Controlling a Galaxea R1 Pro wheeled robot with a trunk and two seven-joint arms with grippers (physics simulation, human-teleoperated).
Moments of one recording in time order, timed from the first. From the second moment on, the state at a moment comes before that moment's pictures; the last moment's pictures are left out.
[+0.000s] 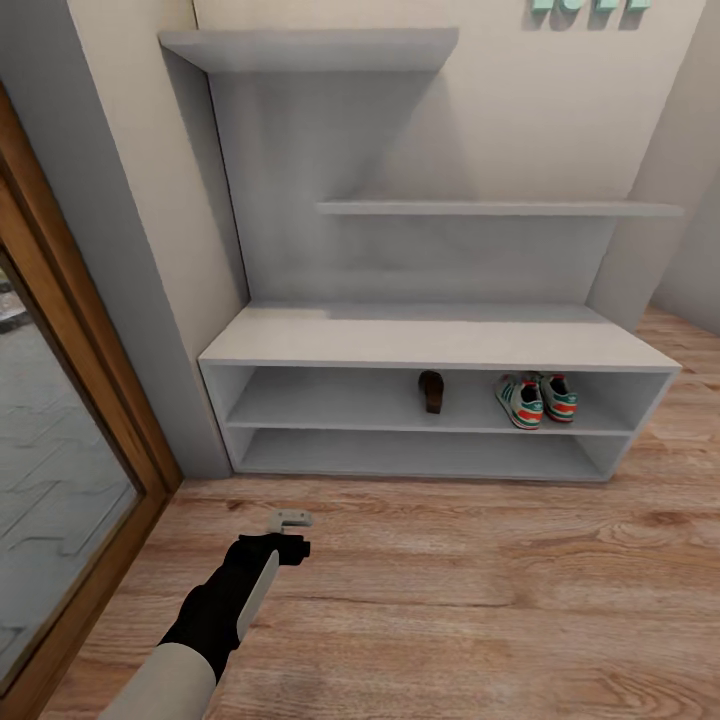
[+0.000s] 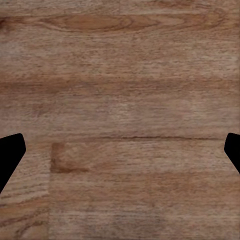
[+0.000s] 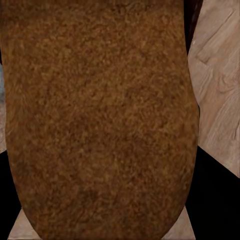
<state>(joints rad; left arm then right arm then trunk) -0.57 -0.11 -0.13 -0.85 0.07 0.63 0.16 -0.55 -0.46 -0.56 -0.89 -0.17 0.43 -0.29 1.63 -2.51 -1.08</state>
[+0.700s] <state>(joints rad) -0.57 -0.11 -0.13 -0.85 0.07 0.63 0.16 -0.55 -0.24 -0.25 -0.89 -0.16 0.43 -0.29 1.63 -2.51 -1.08</state>
